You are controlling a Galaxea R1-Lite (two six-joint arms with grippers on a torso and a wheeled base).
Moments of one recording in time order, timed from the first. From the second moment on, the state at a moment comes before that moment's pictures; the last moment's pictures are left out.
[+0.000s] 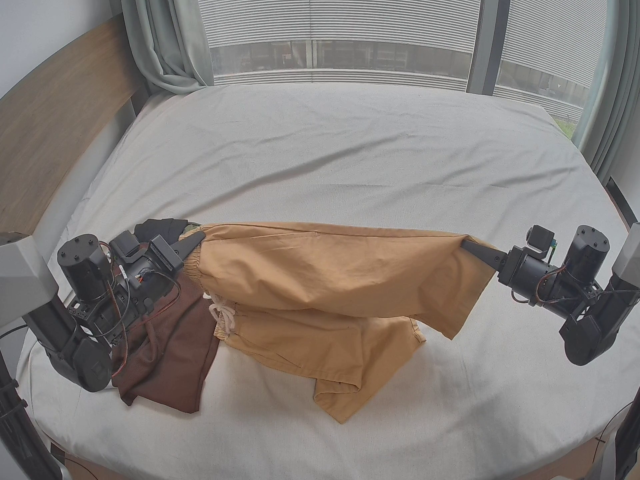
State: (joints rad) left arm -0.16 1.99 -0.49 -1.55 -0.33 -0.87; right arm 0.13 2.02 -0.52 -1.54 0.65 0.63
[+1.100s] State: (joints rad) left arm -0.16 2.19 -0.78 -1.55 -0.30 -0.87; right arm 0.06 2.19 -0.77 -1.54 0.65 0.72
